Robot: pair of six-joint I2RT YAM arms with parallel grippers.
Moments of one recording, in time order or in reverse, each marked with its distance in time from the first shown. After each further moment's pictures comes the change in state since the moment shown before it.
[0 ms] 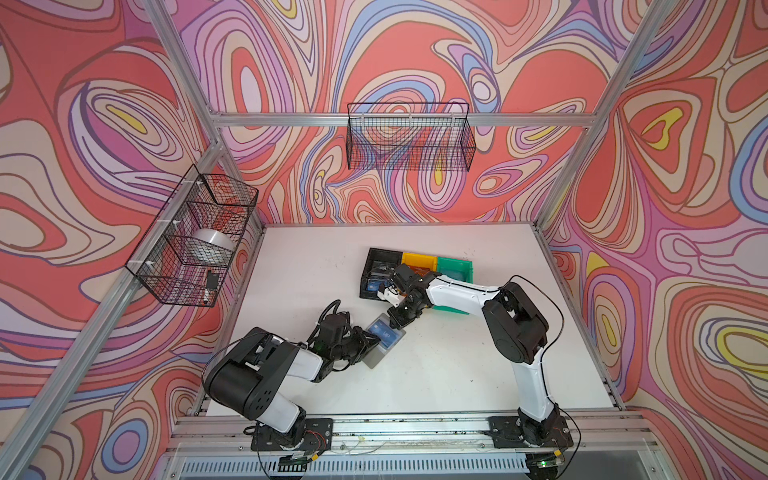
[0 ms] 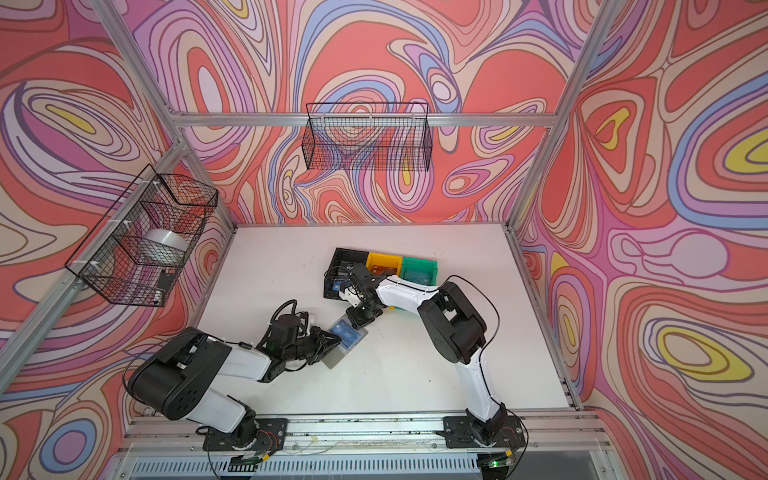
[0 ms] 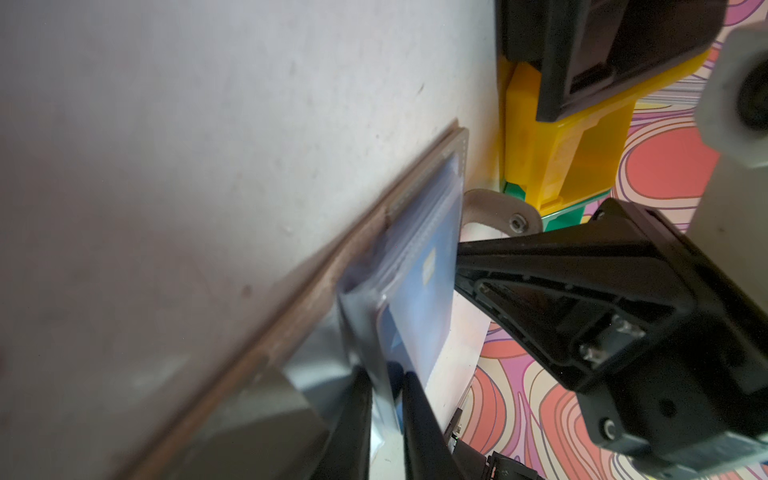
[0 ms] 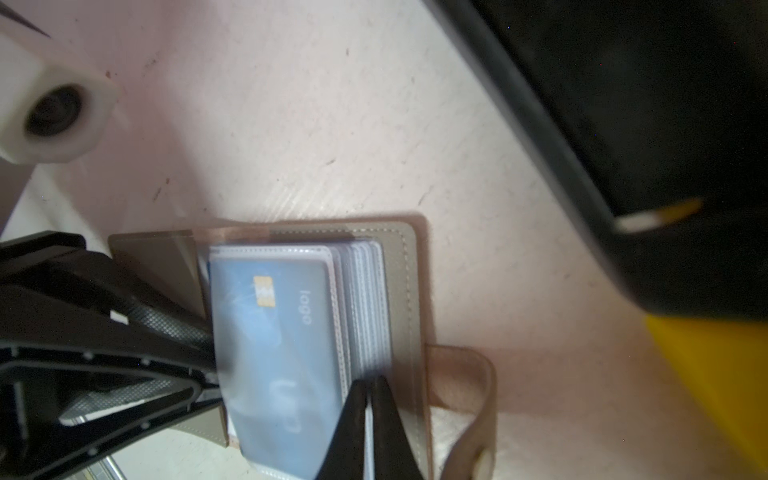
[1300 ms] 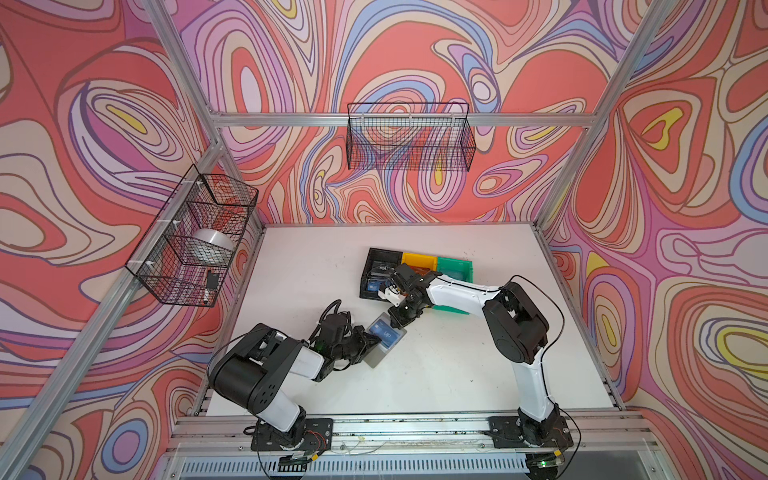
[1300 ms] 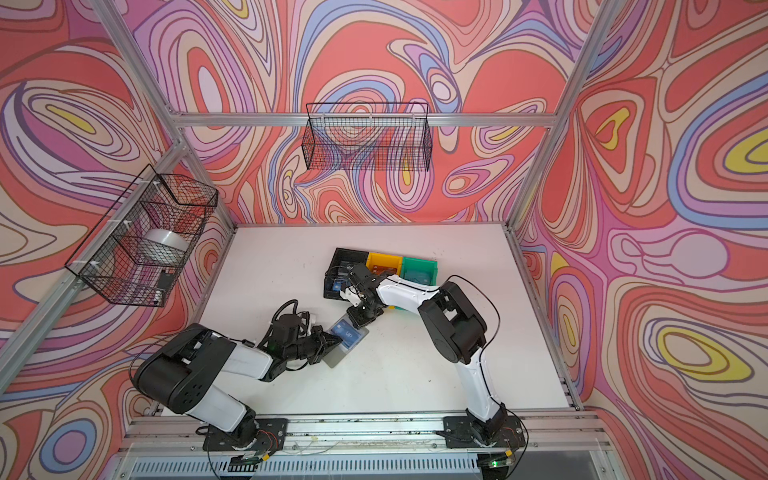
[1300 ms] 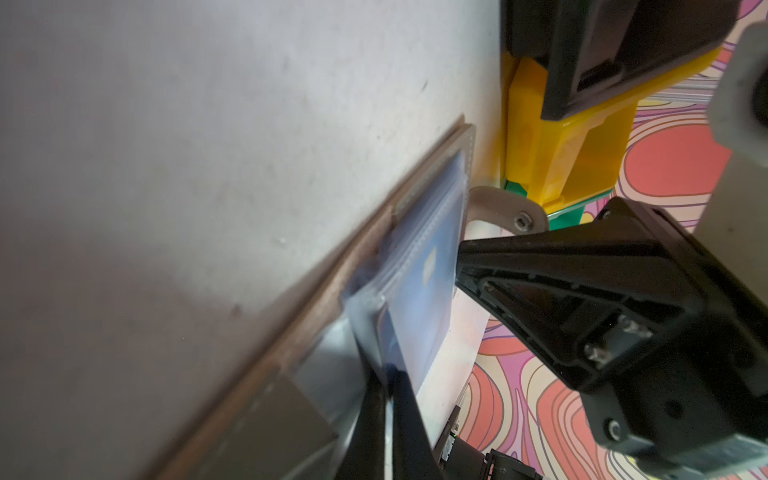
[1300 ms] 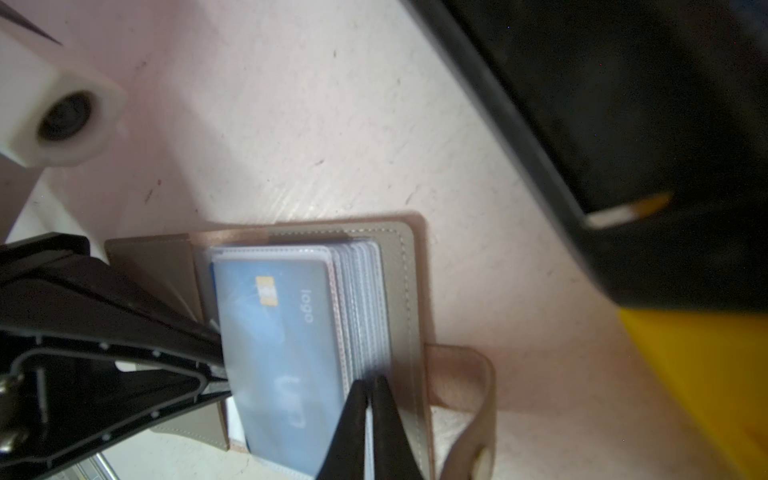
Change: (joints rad) left arm 0.000 0.029 0.005 0.019 0.010 0.000; right arm -0.003 -0.001 0.000 -0.002 0.010 0.000
